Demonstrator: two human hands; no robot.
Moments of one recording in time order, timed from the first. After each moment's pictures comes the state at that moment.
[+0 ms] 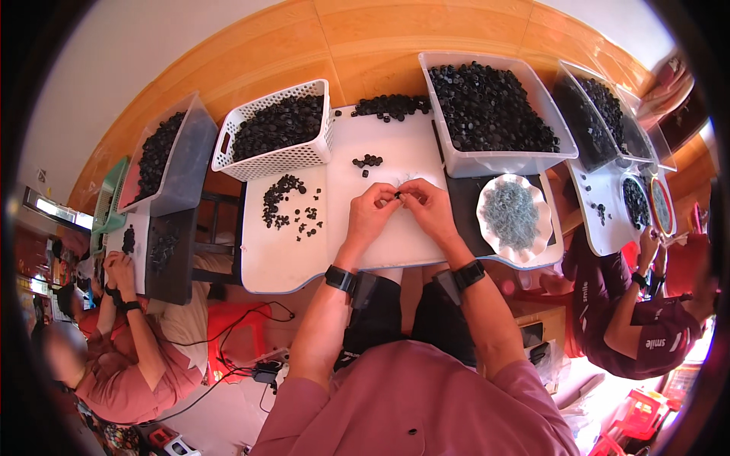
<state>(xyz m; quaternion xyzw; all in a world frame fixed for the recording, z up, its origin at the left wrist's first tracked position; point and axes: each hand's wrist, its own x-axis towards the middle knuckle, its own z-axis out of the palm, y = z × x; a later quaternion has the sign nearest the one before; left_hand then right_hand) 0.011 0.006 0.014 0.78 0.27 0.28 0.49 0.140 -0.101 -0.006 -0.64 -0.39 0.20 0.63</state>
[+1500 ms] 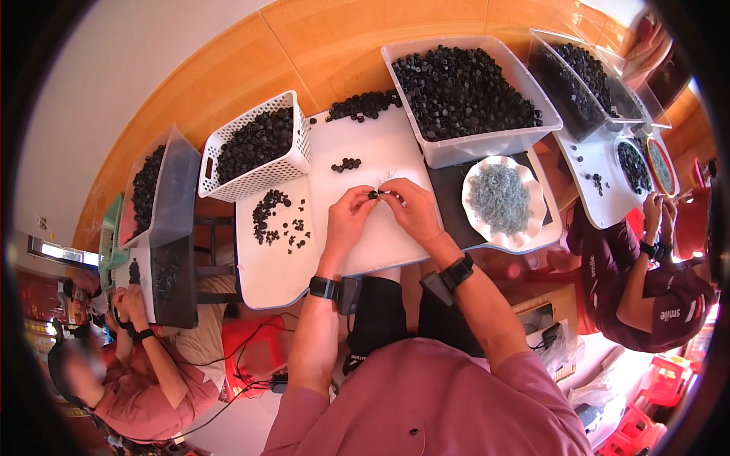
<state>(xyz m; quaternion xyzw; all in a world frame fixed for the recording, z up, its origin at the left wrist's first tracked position) 0.002 0.016 0.012 0.76 0.24 0.25 0.56 0.126 -0.109 0.015 -0.64 -0.45 0.01 0.62</state>
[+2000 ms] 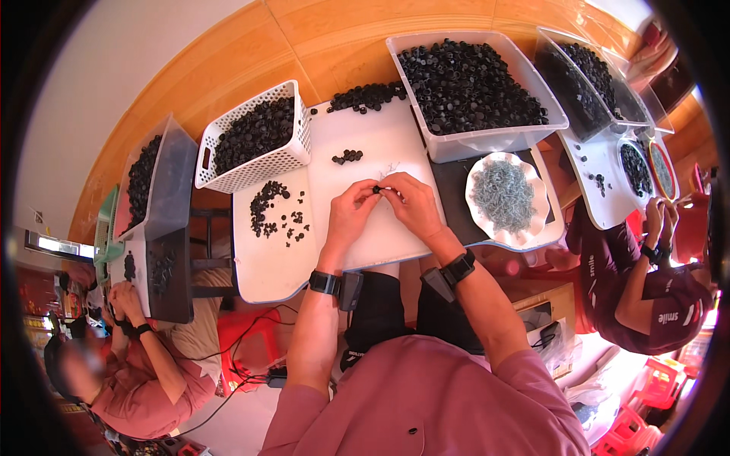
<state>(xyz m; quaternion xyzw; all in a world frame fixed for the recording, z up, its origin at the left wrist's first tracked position) 0.001 0.018 0.006 0.79 0.21 0.27 0.51 0.126 -0.104 0.011 -0.64 -0.48 -0.01 0.59</state>
